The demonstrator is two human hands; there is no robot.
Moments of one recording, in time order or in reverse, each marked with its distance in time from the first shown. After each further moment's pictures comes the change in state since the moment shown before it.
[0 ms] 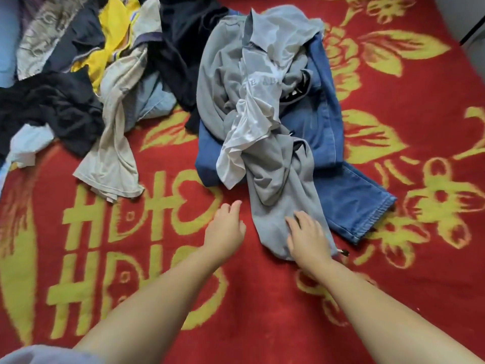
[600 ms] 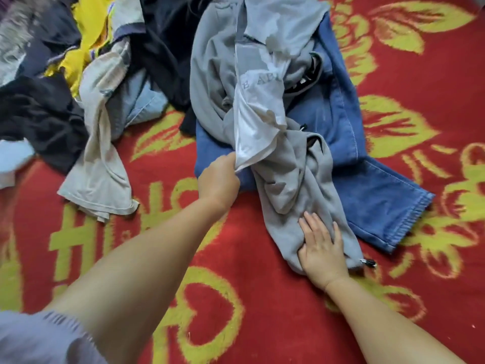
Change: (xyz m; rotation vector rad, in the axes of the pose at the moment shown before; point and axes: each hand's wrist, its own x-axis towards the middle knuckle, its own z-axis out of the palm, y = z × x) left_hand 0.103 0.002 -0.061 -0.083 0.271 0.068; right_hand 0.025 -0.001 0.063 -0.015 0.393 -0.016
